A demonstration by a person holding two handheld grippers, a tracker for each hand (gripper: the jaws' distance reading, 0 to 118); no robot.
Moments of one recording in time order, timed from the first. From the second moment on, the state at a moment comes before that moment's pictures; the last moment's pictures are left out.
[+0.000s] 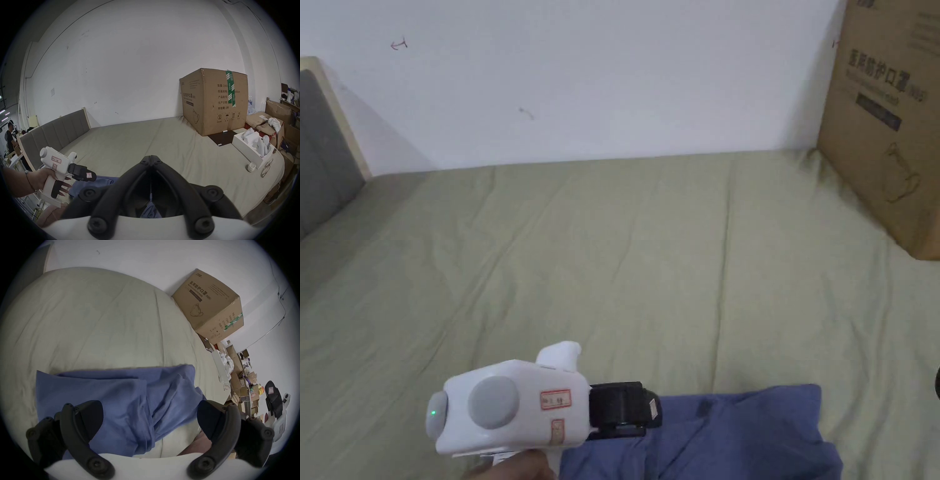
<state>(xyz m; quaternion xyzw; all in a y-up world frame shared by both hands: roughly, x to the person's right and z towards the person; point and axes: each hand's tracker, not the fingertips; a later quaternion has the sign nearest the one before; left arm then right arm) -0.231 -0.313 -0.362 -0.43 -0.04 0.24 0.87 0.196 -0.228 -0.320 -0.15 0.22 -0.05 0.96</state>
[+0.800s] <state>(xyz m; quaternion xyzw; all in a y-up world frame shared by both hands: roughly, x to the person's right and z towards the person) -0.172 -0.373 -0.371 -0.50 -0.05 0.13 0.86 0.197 -0.251 -0.328 -0.17 0.22 -0.05 0.96</state>
